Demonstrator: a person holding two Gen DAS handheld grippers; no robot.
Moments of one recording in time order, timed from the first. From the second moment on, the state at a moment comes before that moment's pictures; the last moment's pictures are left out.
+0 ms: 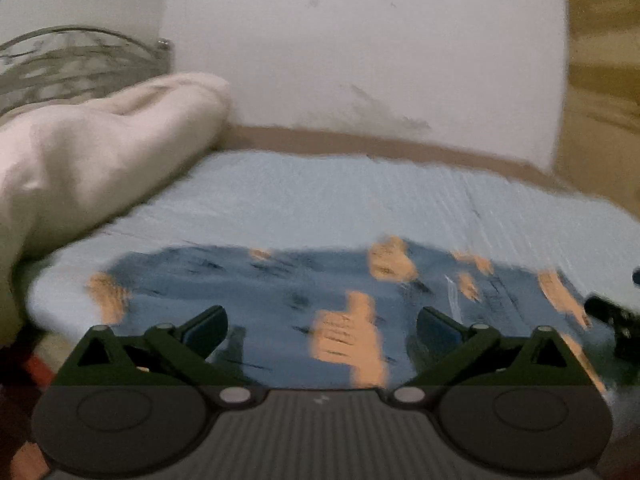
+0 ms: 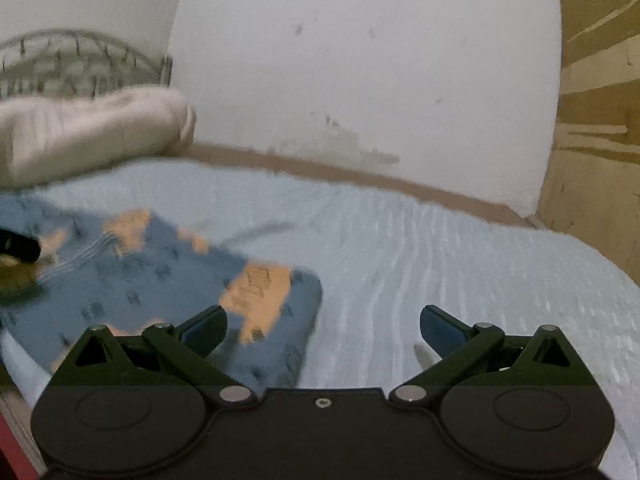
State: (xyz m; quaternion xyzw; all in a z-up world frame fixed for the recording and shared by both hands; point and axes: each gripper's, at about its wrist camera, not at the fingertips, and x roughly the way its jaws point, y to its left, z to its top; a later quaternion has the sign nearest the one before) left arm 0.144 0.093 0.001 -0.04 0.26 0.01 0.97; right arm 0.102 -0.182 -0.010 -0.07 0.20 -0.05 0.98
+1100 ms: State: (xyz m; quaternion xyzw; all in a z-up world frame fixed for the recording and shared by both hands) left arm 0.155 0.212 0.008 -0.24 0.15 0.04 0.96; right arm 0.163 -0.073 -0.034 -0.09 0.22 0.11 0.97
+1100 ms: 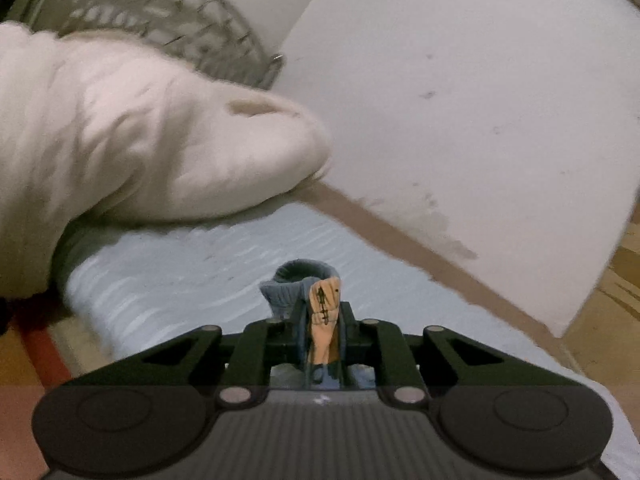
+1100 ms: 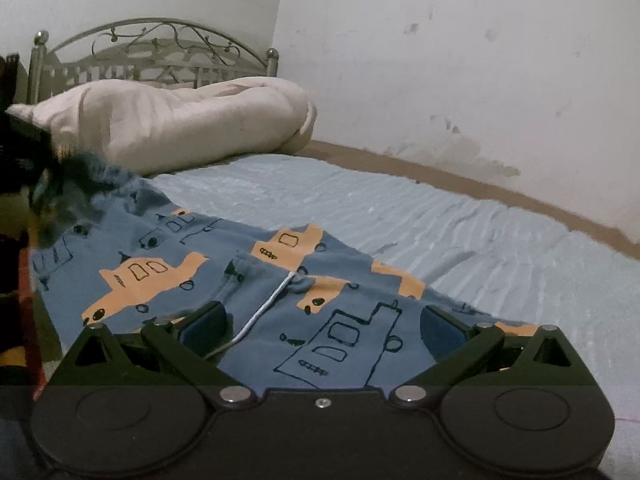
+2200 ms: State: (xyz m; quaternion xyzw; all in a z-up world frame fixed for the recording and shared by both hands) left arm 0.165 -0.053 0.008 0.00 0.24 -0.27 0.93; right arm 0.060 -0.270 -0.014 0.04 0.17 -0.11 0.98
